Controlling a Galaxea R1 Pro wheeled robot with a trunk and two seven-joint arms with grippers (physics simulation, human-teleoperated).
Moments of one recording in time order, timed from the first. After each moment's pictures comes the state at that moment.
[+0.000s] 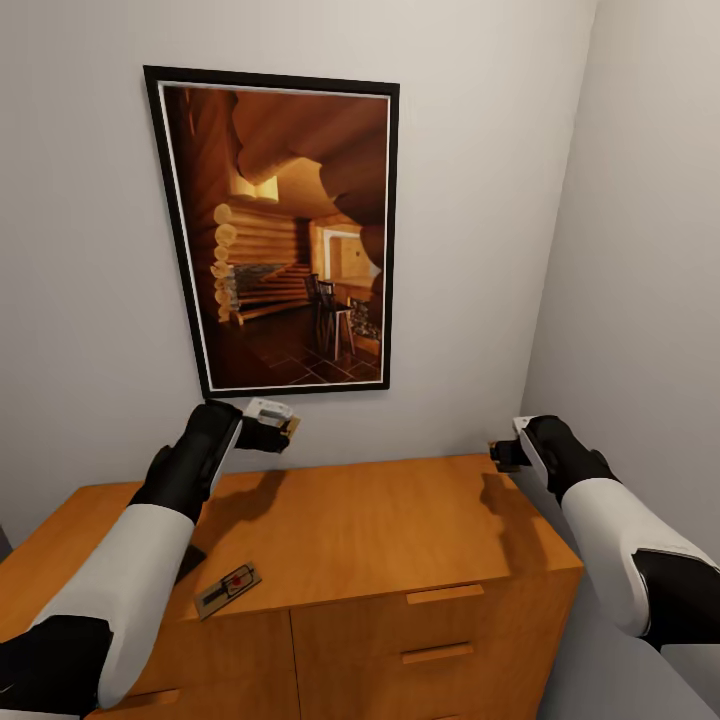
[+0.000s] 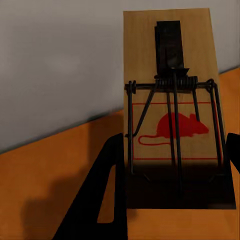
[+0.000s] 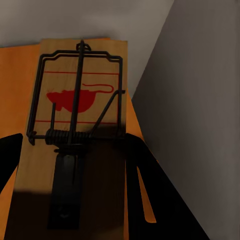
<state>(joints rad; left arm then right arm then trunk) -0.95 0.00 -0.08 -0.95 -0.26 0.97 -0.30 -1.09 -0.12 -0.11 -0.46 0.20 0.75 0.02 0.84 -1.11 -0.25</state>
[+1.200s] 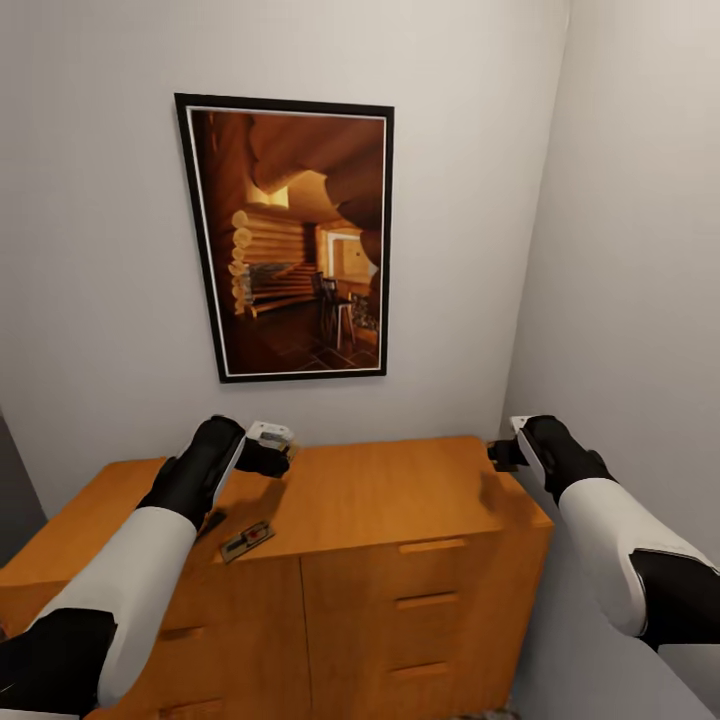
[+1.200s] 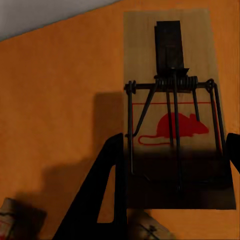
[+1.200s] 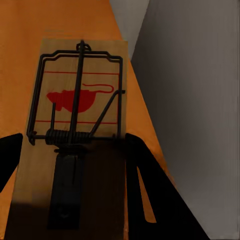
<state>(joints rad) -0.95 0.00 -0.07 -0.80 -0.25 0.97 -0.30 -1.09 -0.11 -0.11 -0.47 0.20 0.75 0.02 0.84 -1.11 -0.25</state>
